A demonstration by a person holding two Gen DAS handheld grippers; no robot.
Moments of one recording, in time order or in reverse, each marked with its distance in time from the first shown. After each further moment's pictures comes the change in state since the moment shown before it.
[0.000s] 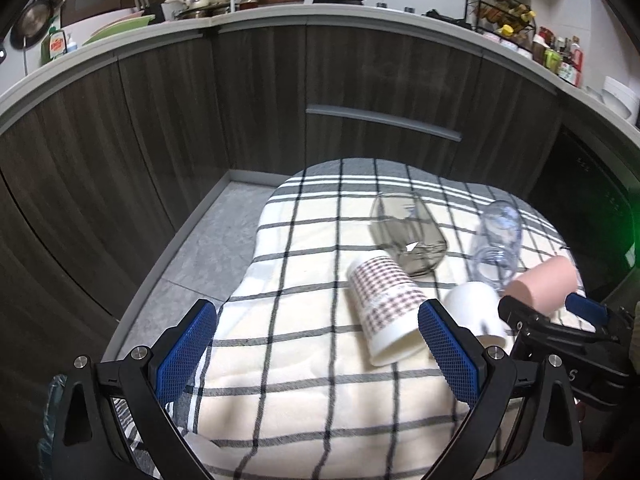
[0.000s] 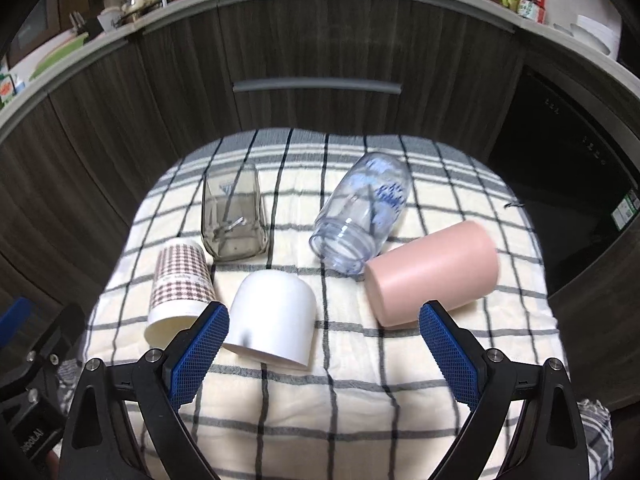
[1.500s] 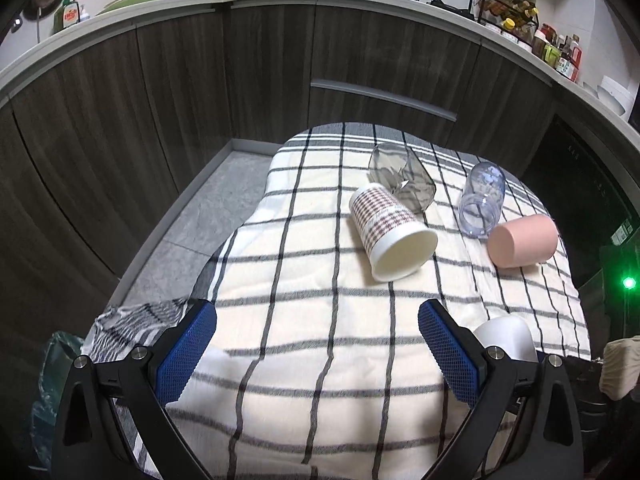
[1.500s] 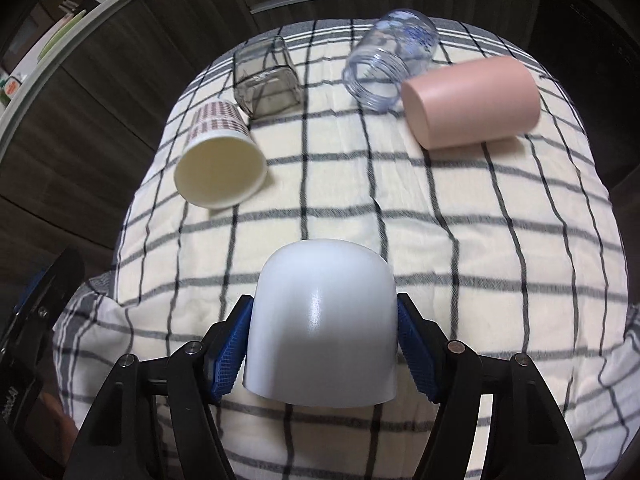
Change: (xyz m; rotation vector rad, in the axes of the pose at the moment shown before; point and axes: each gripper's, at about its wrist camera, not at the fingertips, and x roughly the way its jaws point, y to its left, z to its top) left arm -0.048 0.011 -0.057 -0.034 0.082 -0.021; right arm -0.002 -0.010 -0.091 0.080 0.285 0.195
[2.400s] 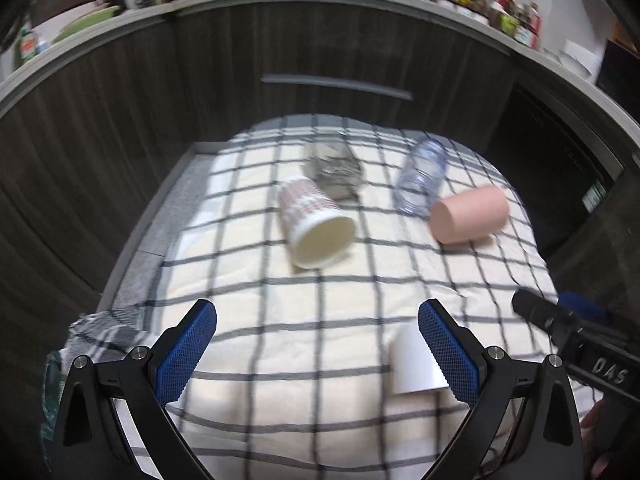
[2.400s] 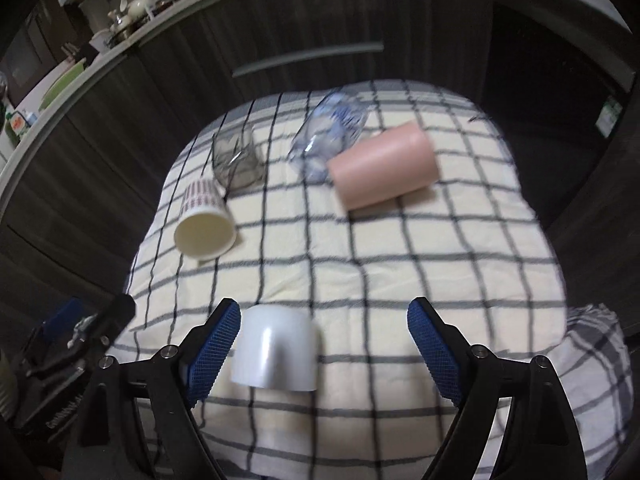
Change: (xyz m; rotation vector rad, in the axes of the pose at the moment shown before) left arm -0.013 -0.069 0.004 0.123 0.063 -0.103; right arm -0.097 -0.047 -0.006 0.044 -0.250 -0.063
